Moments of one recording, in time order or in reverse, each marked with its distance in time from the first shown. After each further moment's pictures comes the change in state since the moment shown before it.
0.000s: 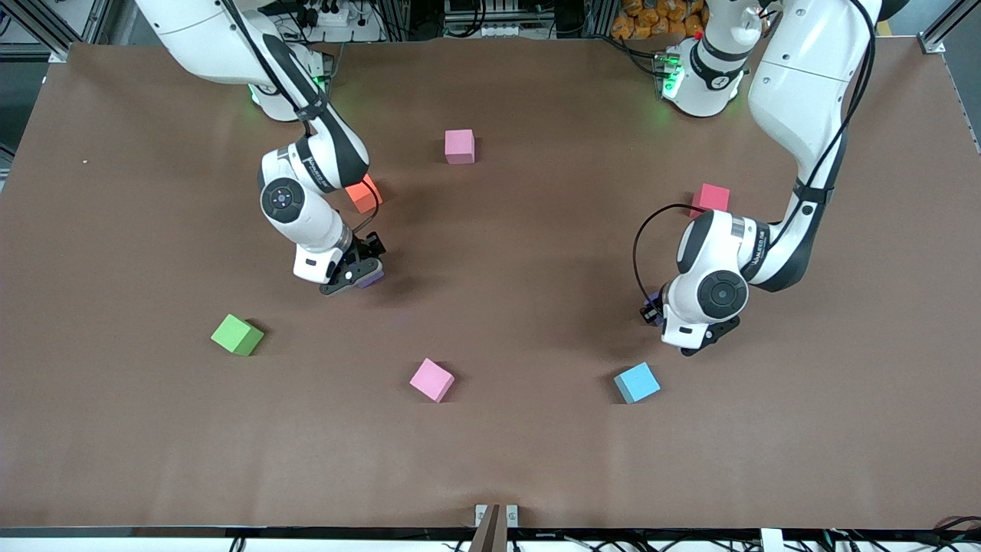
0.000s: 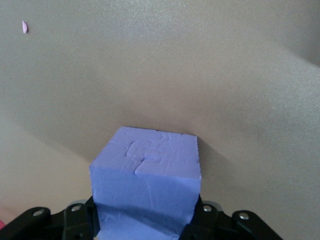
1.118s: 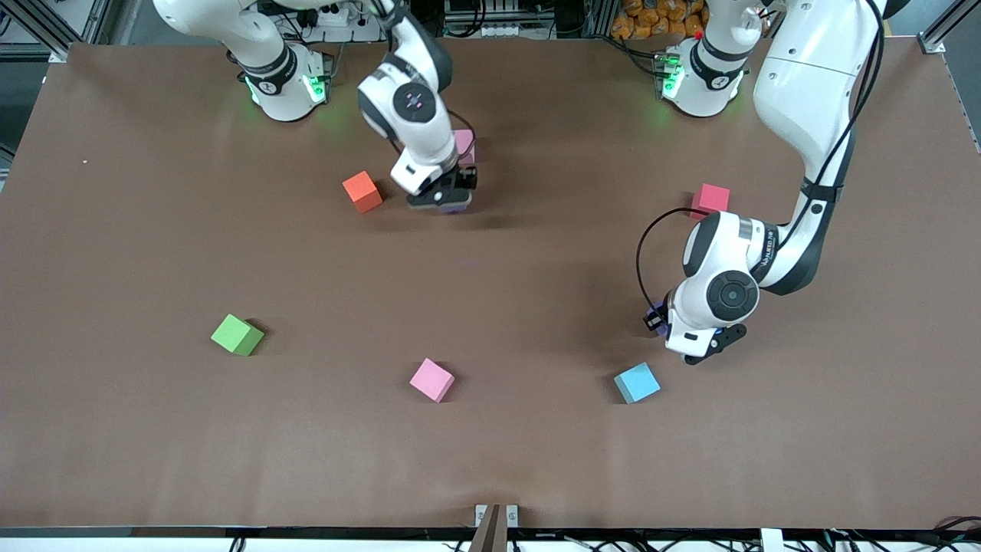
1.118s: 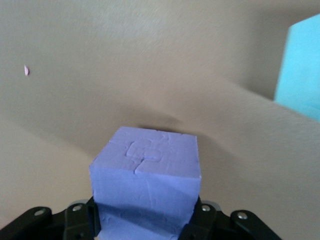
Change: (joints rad) left arm 0.004 -0.007 0.000 0.071 0.003 -0.003 0.070; right arm 0.506 -0.095 0.013 -0.002 0.000 -0.111 0.933
